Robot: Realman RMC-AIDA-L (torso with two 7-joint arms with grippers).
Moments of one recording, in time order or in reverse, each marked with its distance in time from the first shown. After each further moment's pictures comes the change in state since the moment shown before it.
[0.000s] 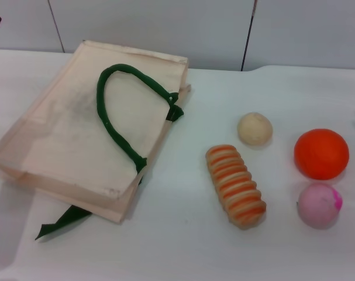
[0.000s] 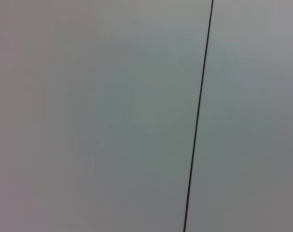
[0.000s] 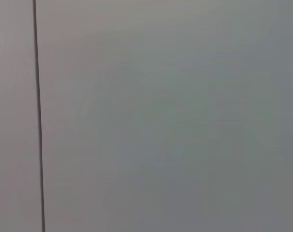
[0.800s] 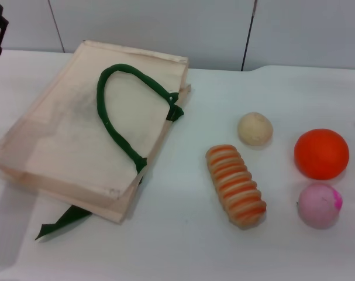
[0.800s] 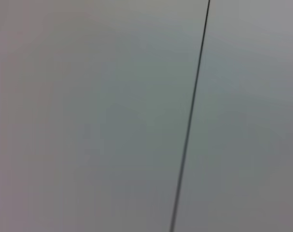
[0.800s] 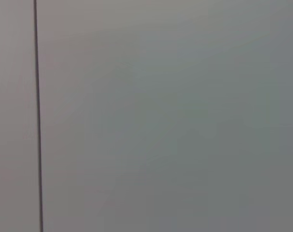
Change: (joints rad) left arm -0.004 0.000 0.004 -0.014 0.011 0.015 -0.012; right arm -0.007 0.000 -0.005 0.001 0.007 -0.005 -0.009
